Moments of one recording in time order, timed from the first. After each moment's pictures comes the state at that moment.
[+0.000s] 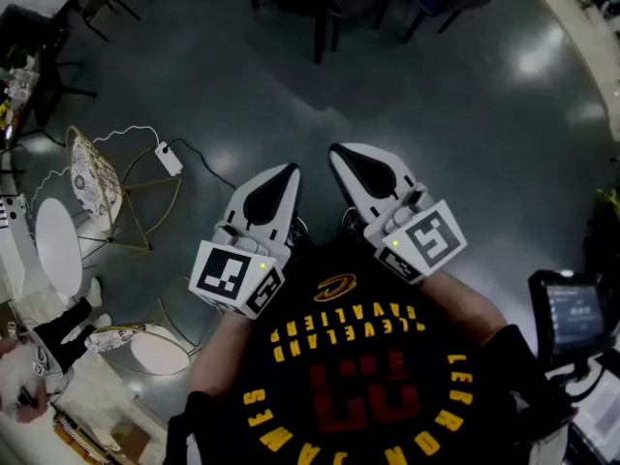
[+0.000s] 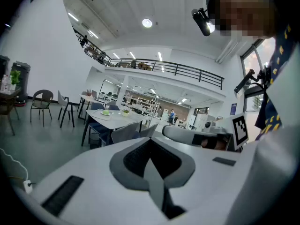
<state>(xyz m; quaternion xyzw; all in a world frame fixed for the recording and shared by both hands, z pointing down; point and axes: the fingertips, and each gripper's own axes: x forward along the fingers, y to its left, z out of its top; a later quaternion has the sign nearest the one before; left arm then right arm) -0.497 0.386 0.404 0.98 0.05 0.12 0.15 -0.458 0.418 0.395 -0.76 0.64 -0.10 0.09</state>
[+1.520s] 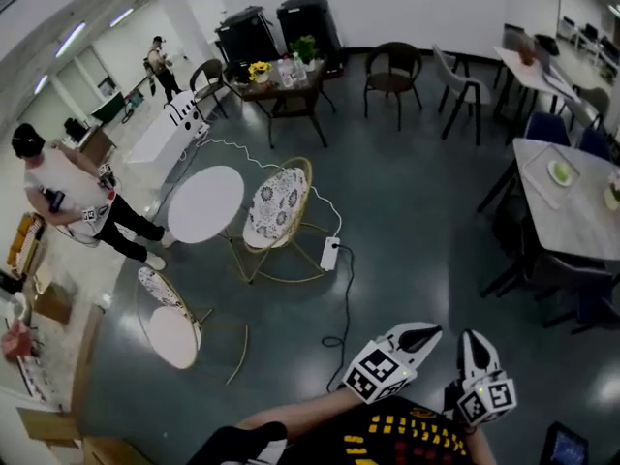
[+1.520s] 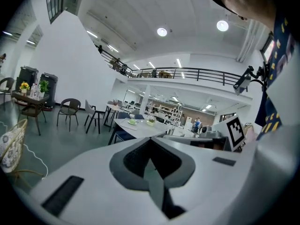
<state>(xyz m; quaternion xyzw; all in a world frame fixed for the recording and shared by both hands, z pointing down) -0.505 0.249 0.405 0.98 -0.09 0.09 0.16 -0.448 0.273 0.422 -0.65 0.73 -0.17 0.08</state>
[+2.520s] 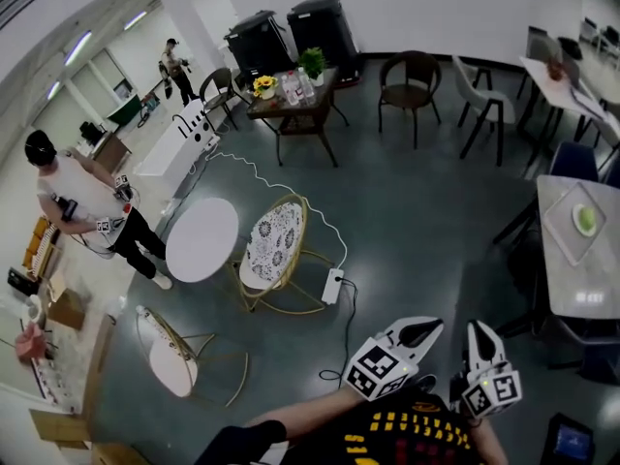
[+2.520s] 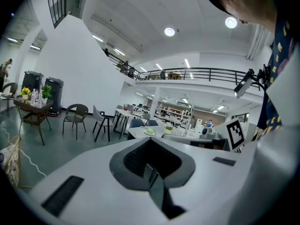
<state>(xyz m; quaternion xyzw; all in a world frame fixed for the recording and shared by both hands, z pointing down) -0.384 0.001 0.378 0.97 -0.15 0.08 0.16 -0.321 0.017 0.397 -0.62 0.77 -0.16 0.10</state>
